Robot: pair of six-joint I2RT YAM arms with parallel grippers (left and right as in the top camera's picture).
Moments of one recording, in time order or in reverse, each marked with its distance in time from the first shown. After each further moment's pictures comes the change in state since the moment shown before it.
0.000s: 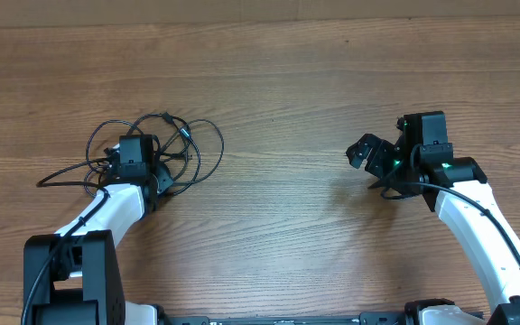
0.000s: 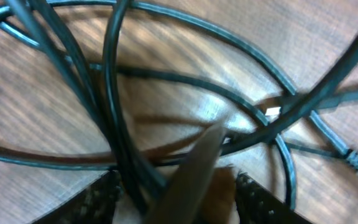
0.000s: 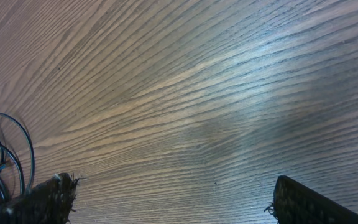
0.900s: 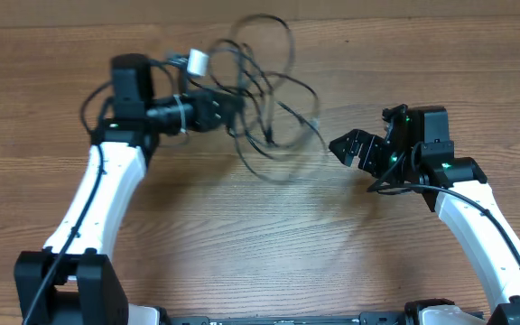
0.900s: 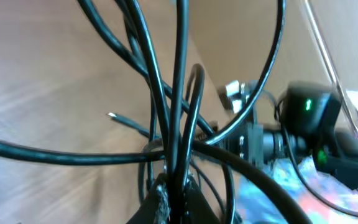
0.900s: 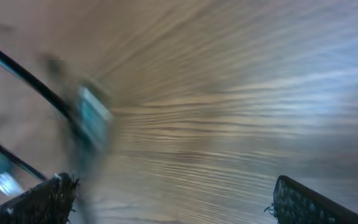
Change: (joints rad) left arm -0.143 -0.027 0.462 -0.058 1.287 0.206; right arm 0.000 0.000 -0.001 0.132 -0.291 -0.112
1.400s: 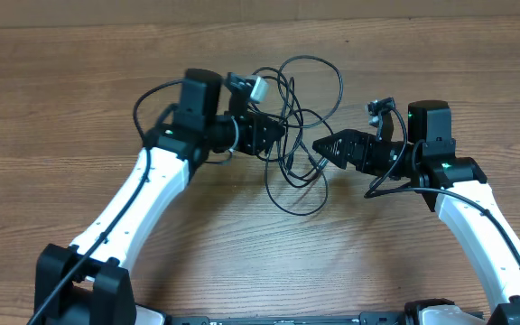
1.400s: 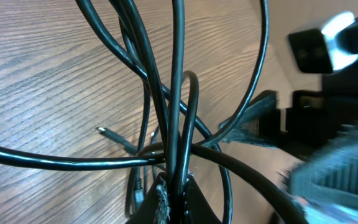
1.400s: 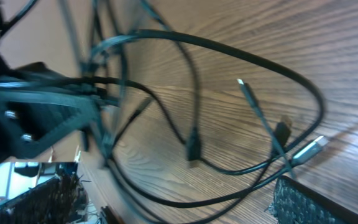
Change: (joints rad) left arm -0.265 0.000 0.000 -0.084 -0.383 0.085; right arm 0.000 0.000 0.000 0.097 -0.312 -0.082
